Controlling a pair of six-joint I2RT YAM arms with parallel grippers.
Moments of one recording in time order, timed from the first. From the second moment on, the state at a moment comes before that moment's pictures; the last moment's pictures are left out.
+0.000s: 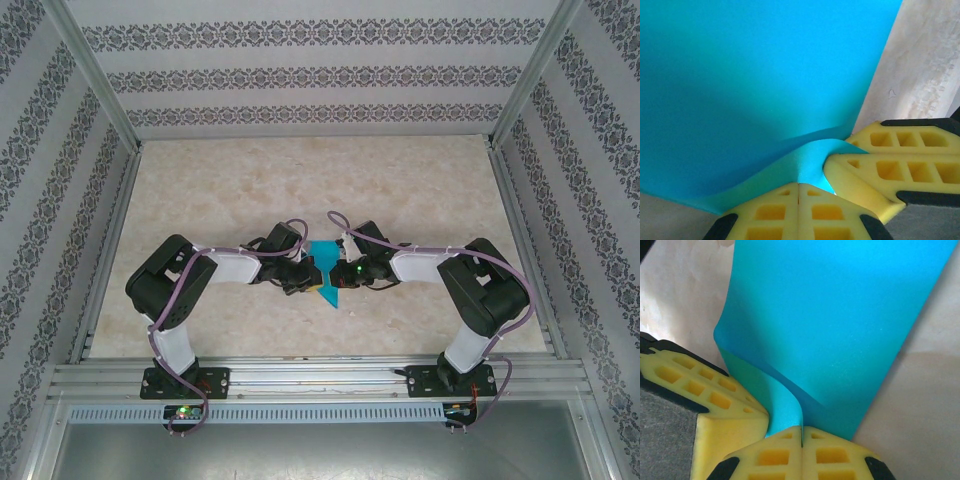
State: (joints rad) left arm -0.61 1.82 0.83 0.01 0.58 -0.97; right arm 0.58 1.71 0.75 -0.10 -0.50 0.50
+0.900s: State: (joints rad) left arm -0.61 1.82 0.82 0.04 0.58 -0.97; right arm 0.51 1.63 0.79 -0.20 -0.51 0.53
